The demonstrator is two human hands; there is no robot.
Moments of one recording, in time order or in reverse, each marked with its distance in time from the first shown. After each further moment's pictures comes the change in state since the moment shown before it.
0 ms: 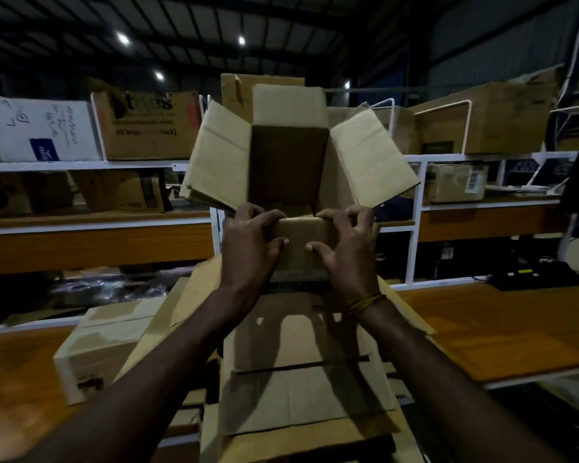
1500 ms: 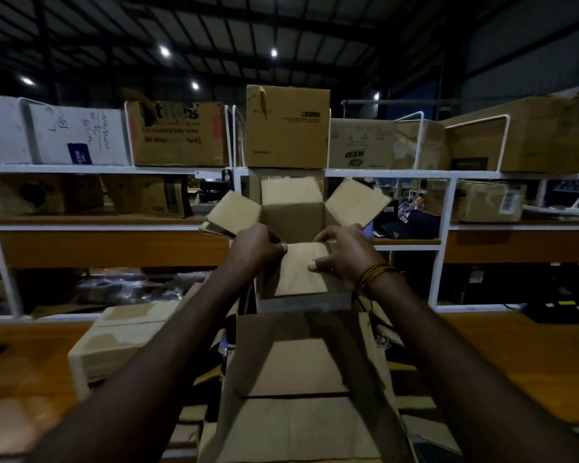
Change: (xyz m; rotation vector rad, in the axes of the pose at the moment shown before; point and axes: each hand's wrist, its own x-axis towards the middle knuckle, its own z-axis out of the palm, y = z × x) left_hand 0.053 -0.019 0.017 -0.001 -0.427 -0.363; right_hand 0.067 0.009 0.015 -0.163 -0.617 0.180
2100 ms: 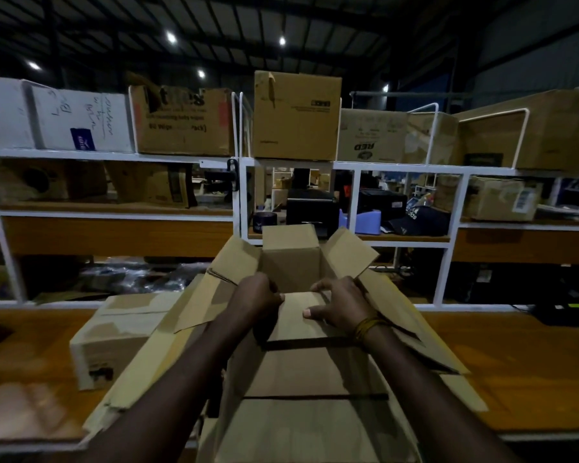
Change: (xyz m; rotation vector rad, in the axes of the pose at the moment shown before) left_hand -0.012 -0.069 0.070 0.200 -0.186 -0.106; right_hand -0.017 0.042 0.087 0.028 -0.213 0.067
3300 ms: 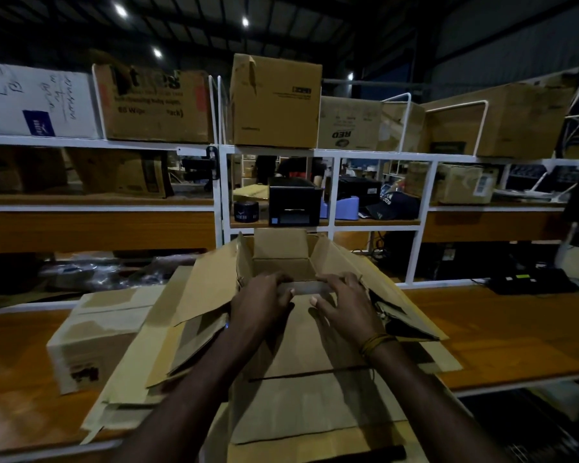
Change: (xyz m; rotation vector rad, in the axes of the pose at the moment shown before) left_hand -0.038 -0.015 0.018 -0.123 0.152 0.295; right_hand -0.039 0.014 0.030 0.010 0.283 -0.087
